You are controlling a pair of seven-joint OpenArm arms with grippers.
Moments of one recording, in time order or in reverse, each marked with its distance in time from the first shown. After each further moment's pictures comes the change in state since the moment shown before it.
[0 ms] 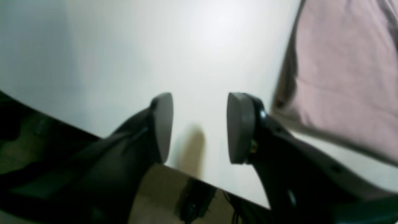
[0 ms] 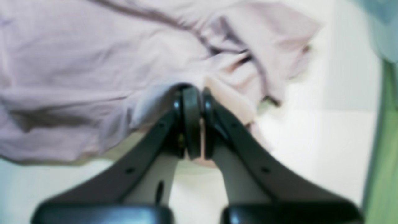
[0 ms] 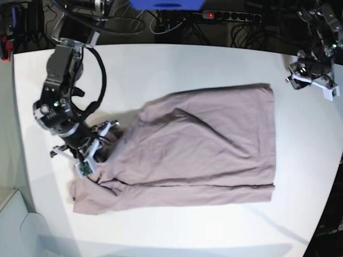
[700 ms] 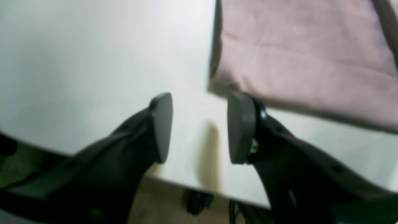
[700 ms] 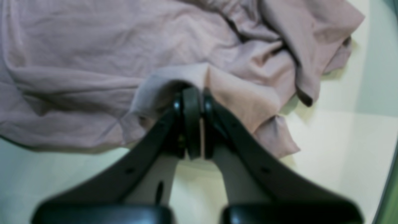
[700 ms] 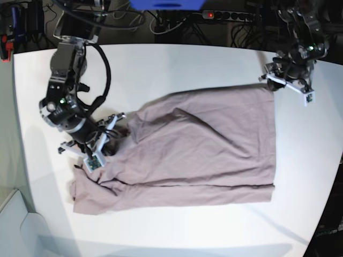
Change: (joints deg) left arm -1.2 4.5 8.2 3.3 8.2 0.2 0.0; right arm -1.6 0.6 -2.6 -1.0 0.4 0.0 0.5
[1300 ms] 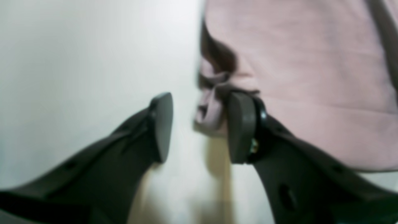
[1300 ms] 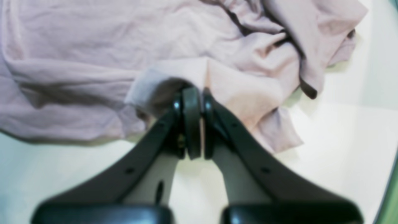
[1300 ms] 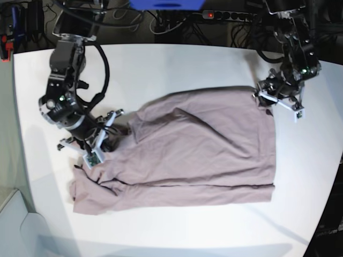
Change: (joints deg) left arm -9.1 -1.1 5.0 -13.3 0.4 -0.2 -2.4; right arm -1.1 0.9 0.1 0.0 0.0 0.0 0.0
